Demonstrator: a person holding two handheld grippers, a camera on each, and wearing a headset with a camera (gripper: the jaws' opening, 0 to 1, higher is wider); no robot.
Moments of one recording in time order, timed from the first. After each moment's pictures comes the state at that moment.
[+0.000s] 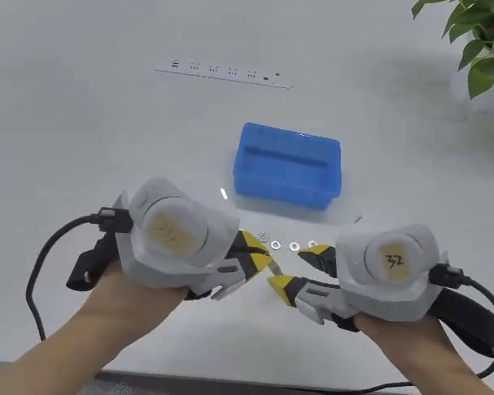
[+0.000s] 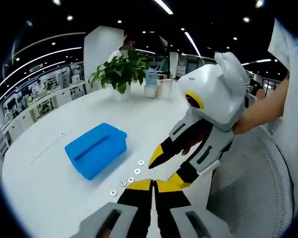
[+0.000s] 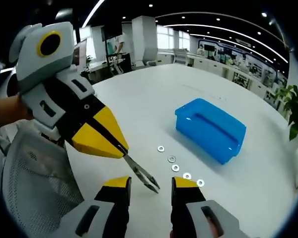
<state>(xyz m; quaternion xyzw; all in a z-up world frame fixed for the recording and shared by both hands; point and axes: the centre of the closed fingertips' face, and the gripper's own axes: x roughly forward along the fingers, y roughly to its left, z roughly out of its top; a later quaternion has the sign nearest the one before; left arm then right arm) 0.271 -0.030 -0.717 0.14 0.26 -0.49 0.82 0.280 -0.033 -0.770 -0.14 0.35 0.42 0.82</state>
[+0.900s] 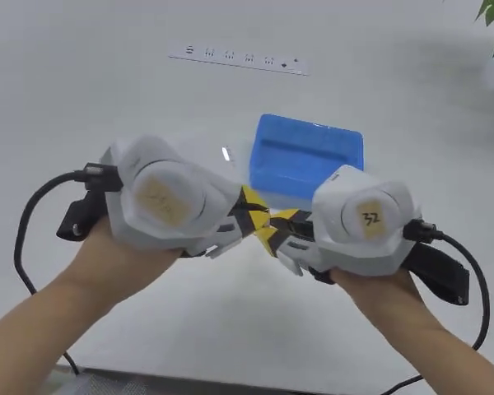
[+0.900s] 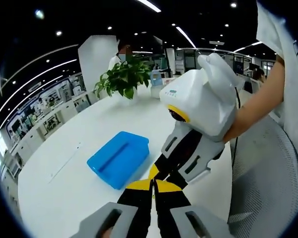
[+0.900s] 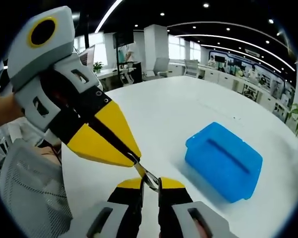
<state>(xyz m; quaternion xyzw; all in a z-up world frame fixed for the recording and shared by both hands) 0.318 -0.002 -0.711 0.21 0.23 -0.47 0.82 0.330 0.014 -0.768 -0.14 0.31 0.46 0.82</state>
